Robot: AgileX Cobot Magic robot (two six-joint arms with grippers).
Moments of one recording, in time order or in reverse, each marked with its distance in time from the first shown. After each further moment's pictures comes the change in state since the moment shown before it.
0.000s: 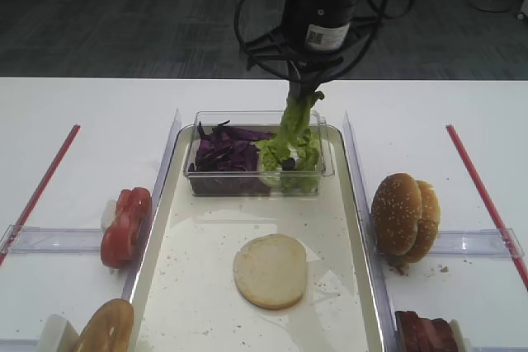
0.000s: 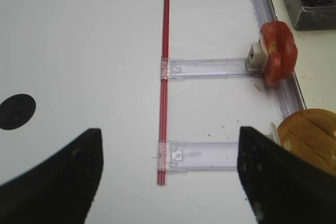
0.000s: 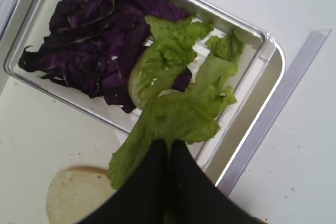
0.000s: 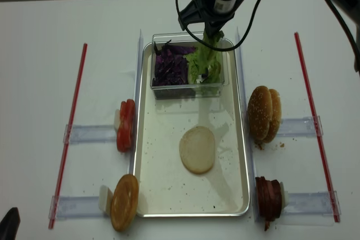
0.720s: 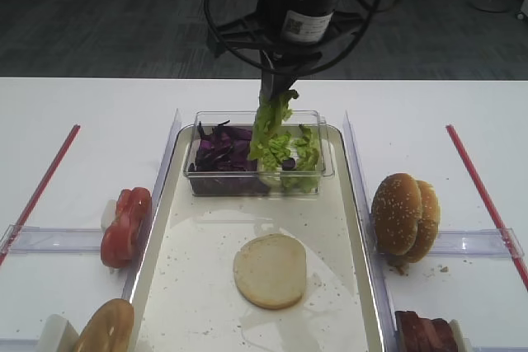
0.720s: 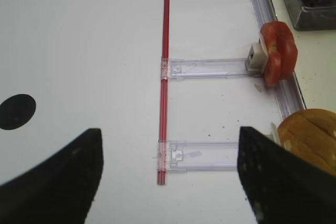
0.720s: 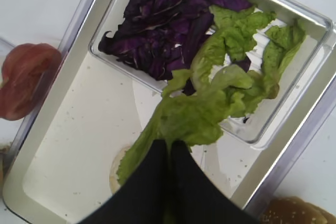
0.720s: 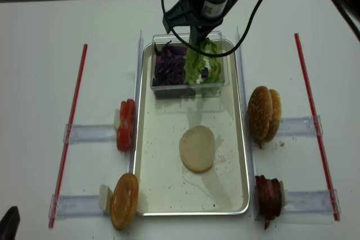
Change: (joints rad) left arm 0.000 0.000 0.000 0.000 0.000 0.000; right arm 0.064 -0.077 0.030 0.090 0.016 0.029
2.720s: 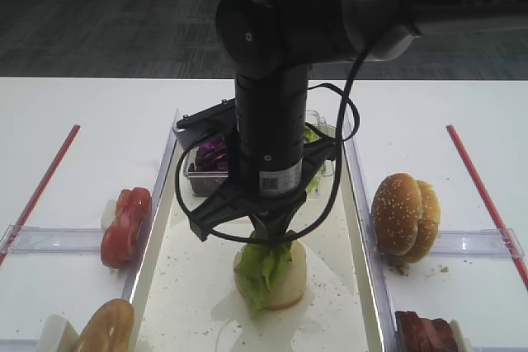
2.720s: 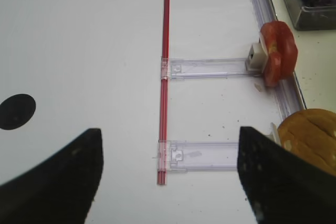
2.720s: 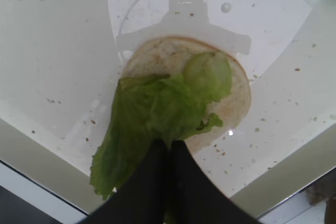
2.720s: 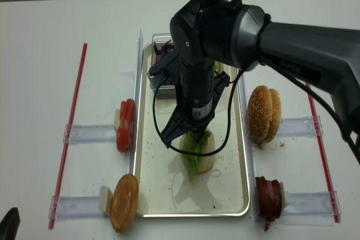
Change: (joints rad) left arm 0.000 0.000 0.000 0.000 0.000 0.000; right arm 0.205 0.037 0.338 -0.060 -0.054 -0.020
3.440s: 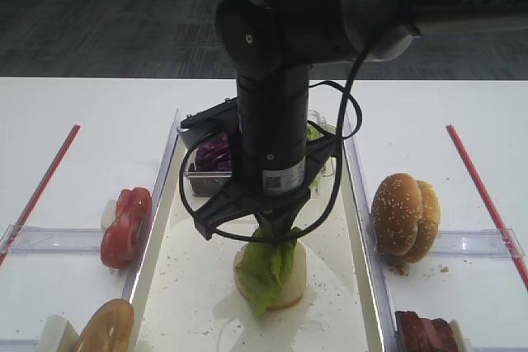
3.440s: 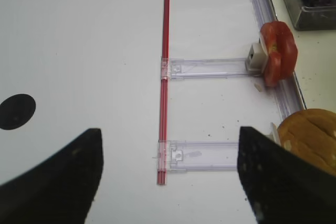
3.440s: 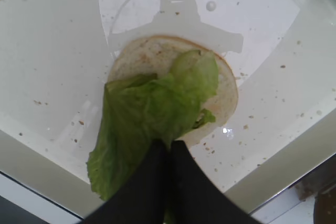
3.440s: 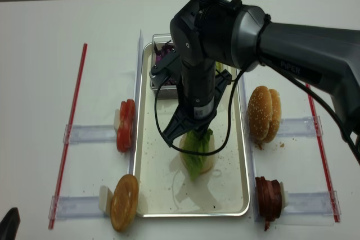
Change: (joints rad) left arm 0.000 0.000 0.000 0.000 0.000 0.000; right arm 0.000 0.000 0.000 -0.030 0.003 0.021
